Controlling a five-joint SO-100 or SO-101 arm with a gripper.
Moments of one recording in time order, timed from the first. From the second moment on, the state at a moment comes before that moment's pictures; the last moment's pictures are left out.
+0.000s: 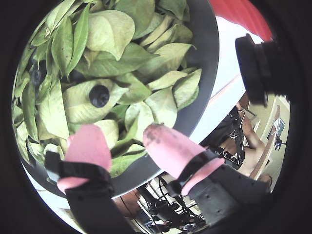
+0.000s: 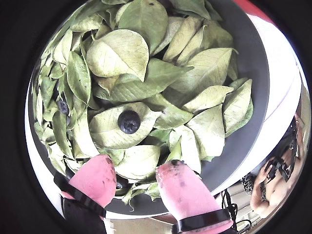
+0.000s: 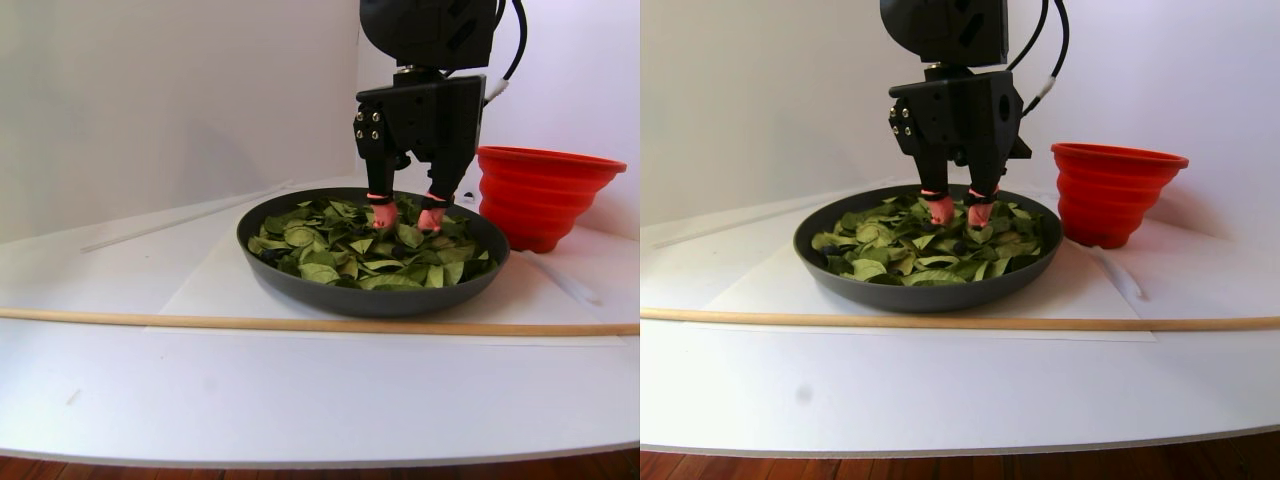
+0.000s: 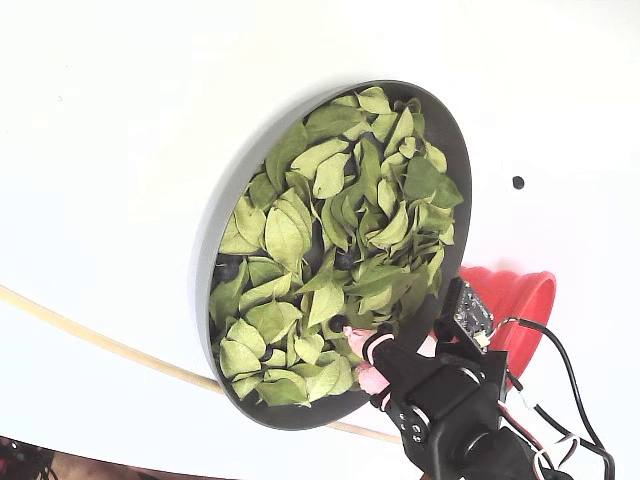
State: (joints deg) arm 20.7 94.0 128.5 6.8 -75.7
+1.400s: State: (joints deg) arm 19.7 84.3 122.2 0.5 -72.2
